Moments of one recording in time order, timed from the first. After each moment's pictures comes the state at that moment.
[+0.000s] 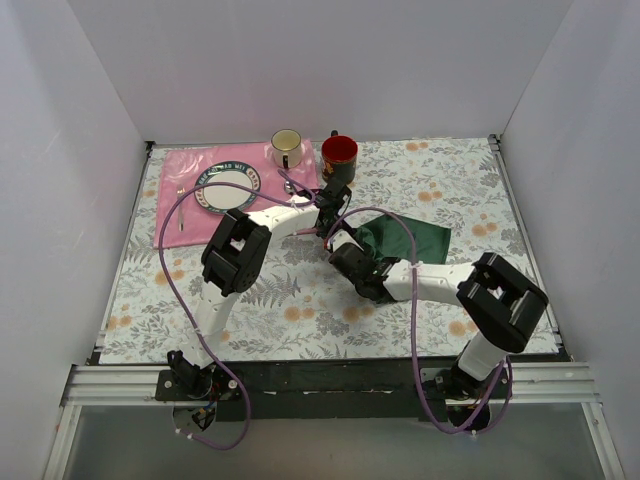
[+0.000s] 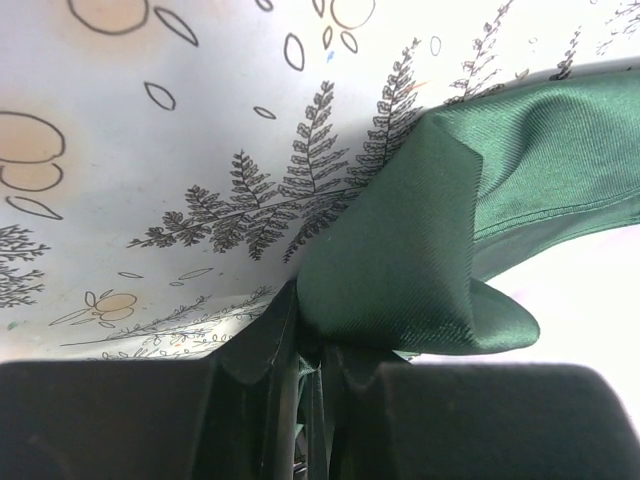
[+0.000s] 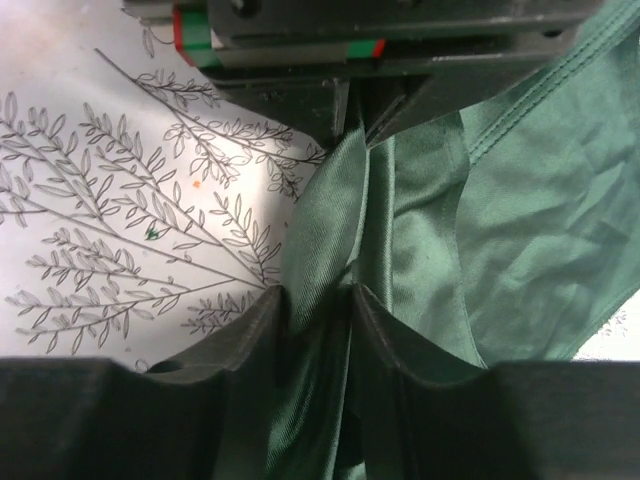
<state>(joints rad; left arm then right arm) -0.68 2.27 1.73 -0.66 0.31 -1.34 0.94 1.63 0.83 -0.24 0.53 0.03</state>
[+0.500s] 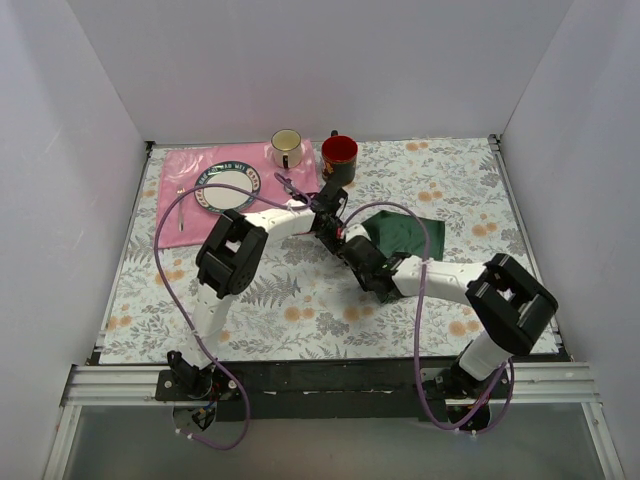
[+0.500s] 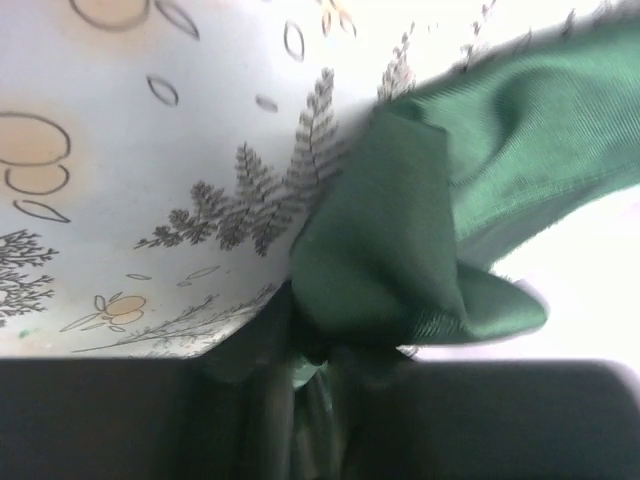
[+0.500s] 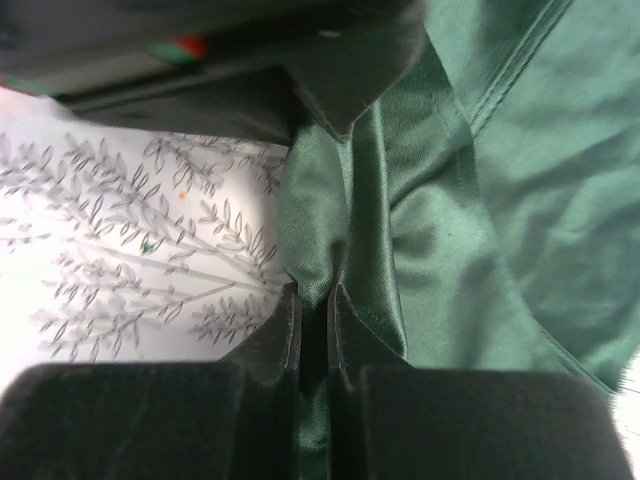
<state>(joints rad) -0.68 2.24 1.67 -0.59 0.32 -1.32 0.89 1.61 0.83 -0.26 0.46 0.19</state>
